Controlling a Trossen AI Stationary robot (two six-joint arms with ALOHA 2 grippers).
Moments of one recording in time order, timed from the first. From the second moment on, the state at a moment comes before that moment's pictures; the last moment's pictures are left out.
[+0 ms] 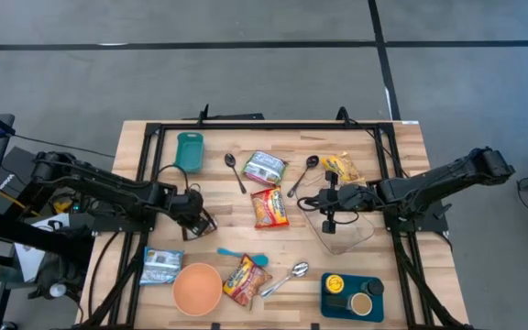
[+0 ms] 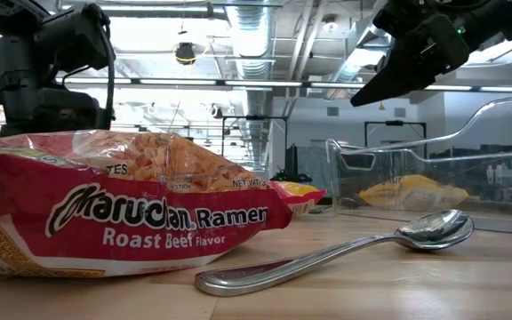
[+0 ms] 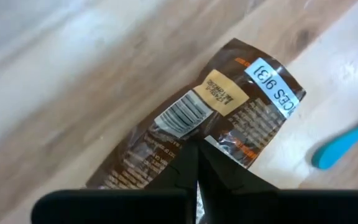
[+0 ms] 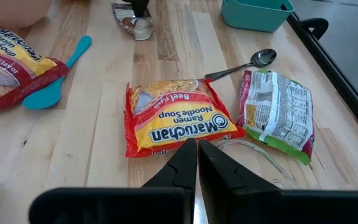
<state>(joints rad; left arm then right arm) -0.12 1.11 0.39 -0.44 0.00 -1.04 0.19 1.12 0.58 -0.05 0.34 0.02</state>
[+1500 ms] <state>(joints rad) -0.12 0.93 0.39 -0.74 -0.10 -1.49 0.19 1.12 0.58 -0.08 0.34 0.02</state>
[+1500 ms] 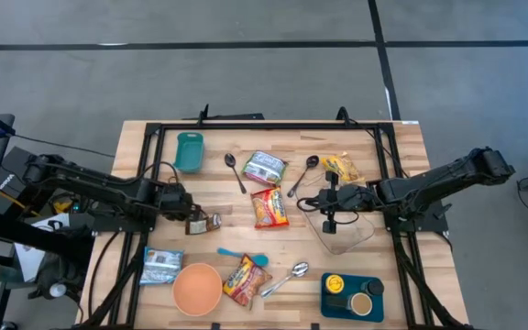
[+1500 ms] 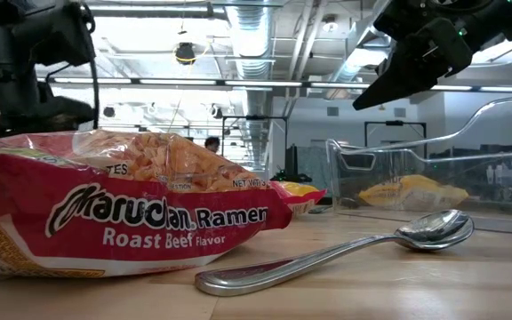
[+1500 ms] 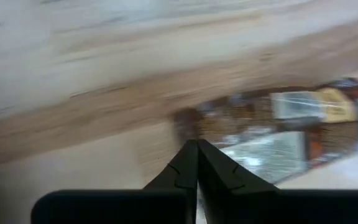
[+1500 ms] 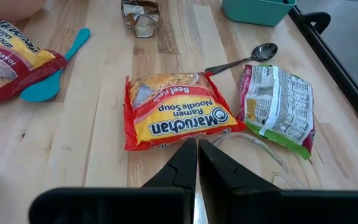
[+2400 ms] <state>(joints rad) -0.12 0.93 0.39 -0.79 -0.07 -1.50 0.19 1.12 0.58 -0.08 0.34 0.02</state>
